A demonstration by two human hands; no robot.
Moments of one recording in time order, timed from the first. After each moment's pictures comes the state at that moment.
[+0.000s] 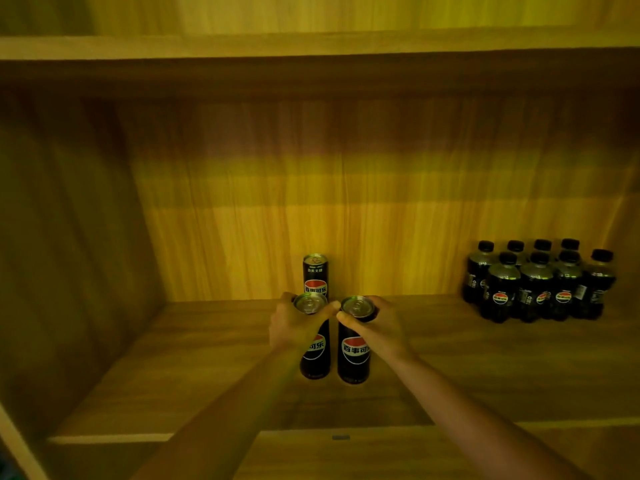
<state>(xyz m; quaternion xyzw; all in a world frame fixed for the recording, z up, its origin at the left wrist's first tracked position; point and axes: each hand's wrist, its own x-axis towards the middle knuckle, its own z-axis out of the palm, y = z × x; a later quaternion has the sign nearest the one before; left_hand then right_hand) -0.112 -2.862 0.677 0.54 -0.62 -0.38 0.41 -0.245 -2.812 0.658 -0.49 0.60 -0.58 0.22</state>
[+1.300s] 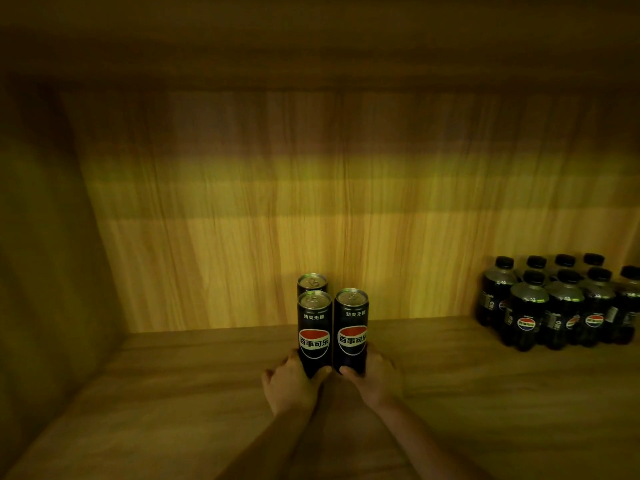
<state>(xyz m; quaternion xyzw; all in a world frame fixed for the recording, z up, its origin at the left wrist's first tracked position) -0.137 -2.942 0.577 0.59 -0.74 -0.19 0.26 -0.272 -2.905 0.560 -0.48 0.80 -0.34 0.10</state>
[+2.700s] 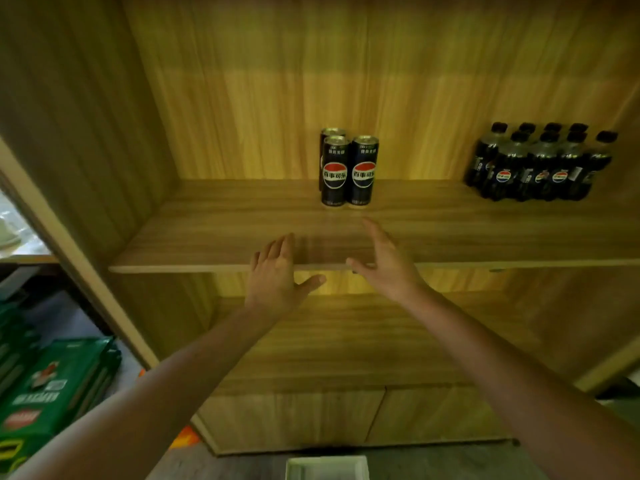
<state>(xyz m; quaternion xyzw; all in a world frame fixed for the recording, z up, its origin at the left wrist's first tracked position) 0.016 -2.763 0.588 0.48 -0.85 -0.09 0.22 -0.153 -2.701 0.610 -0.60 0.73 -0.30 0.09</state>
